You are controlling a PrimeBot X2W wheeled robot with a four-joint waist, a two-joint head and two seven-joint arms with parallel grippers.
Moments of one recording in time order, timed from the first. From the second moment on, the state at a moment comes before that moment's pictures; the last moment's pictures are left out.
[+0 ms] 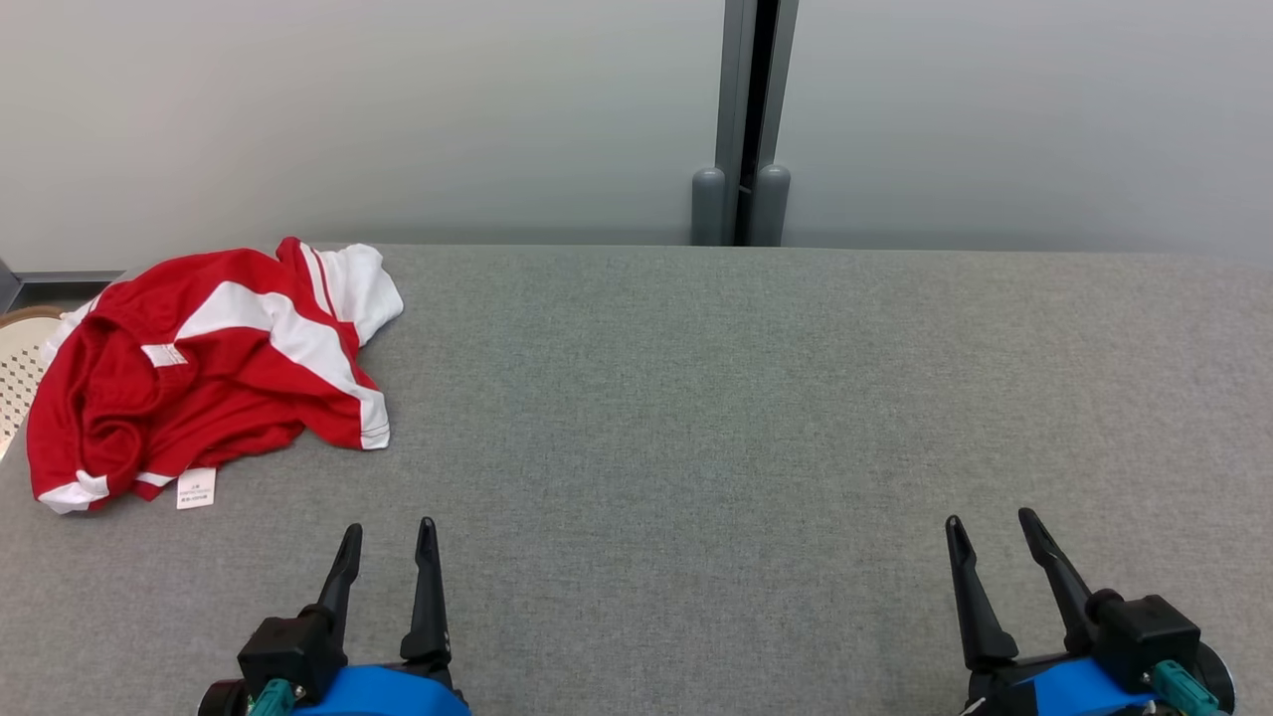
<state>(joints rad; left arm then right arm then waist) 0.00 0.05 -0.13 0.31 -0.25 -0.05 -0.25 0.01 -0.05 0.00 0.23 0.11 0.13 -0.25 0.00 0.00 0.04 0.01</state>
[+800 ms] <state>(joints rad) 0.00 0.05 -0.14 0.32 -0.21 -0.04 -0.26 0.01 -0.05 0.01 0.23 0.05 0.13 -0.26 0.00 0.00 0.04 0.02</state>
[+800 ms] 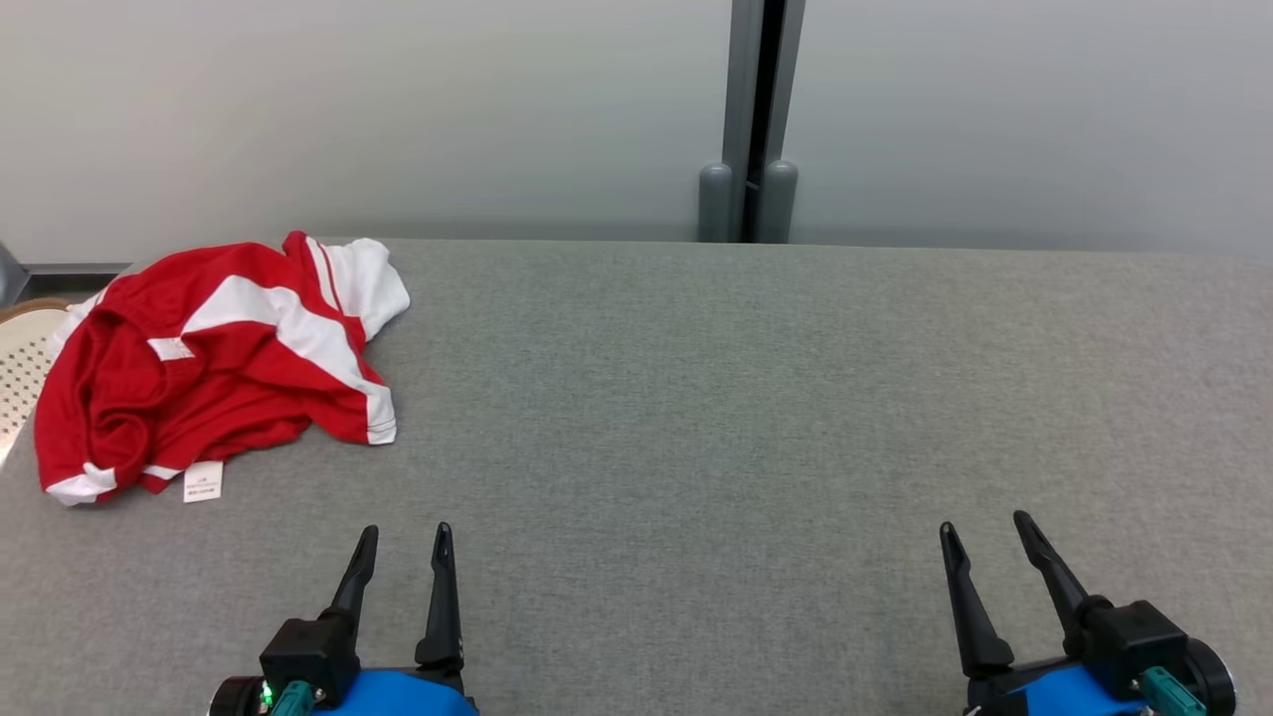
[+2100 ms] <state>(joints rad) -0.01 0.09 0.00 0.31 -0.17 -0.03 -0.26 0.03 -0.05 0.07 0.20 0.04 0.13 -0.26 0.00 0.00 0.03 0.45</state>
